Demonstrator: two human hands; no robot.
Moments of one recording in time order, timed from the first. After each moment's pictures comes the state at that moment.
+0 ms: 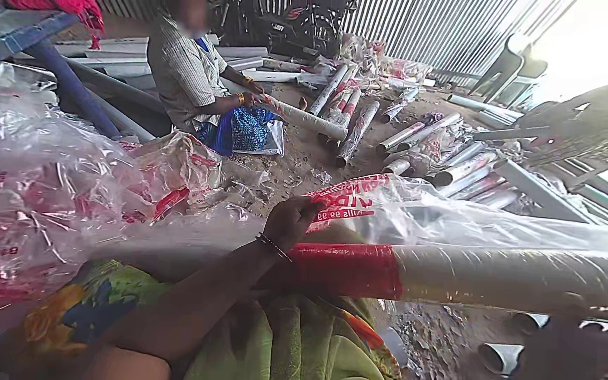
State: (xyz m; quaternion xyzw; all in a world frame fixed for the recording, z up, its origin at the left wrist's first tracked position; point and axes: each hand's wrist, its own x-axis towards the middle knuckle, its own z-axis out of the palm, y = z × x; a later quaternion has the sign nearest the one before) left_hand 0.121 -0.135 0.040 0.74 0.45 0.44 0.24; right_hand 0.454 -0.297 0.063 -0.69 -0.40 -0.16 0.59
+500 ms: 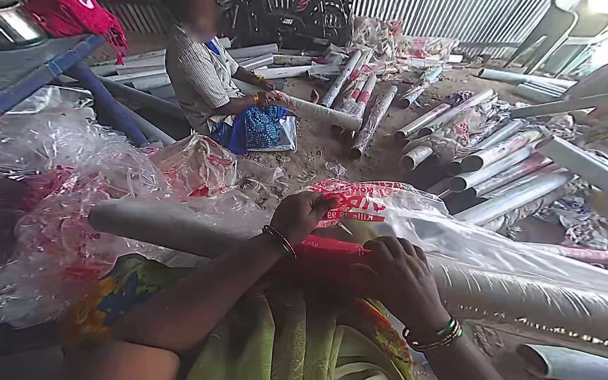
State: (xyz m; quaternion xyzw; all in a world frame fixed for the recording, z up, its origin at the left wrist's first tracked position) left_hand 0.123 -0.144 0.053 0.77 0.49 0.33 0.23; right_hand 0.334 -0.240 0.031 -0.56 -0.79 -0.06 0.24
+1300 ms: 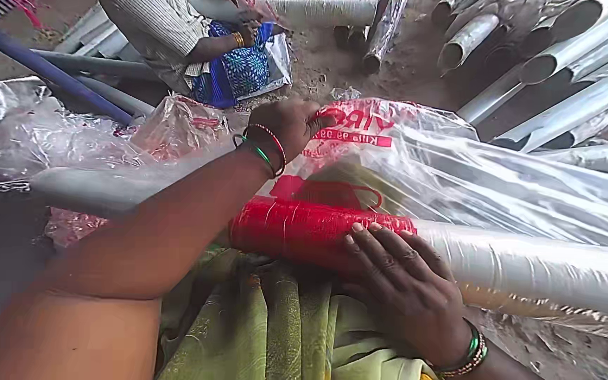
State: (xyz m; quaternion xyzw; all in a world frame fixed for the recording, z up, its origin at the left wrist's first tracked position) left_hand 0.172 -0.057 0.057 0.87 0.49 0.06 0.01; right_hand 0.352 -0.268 -0.031 -0.48 -0.81 -0.17 0.30
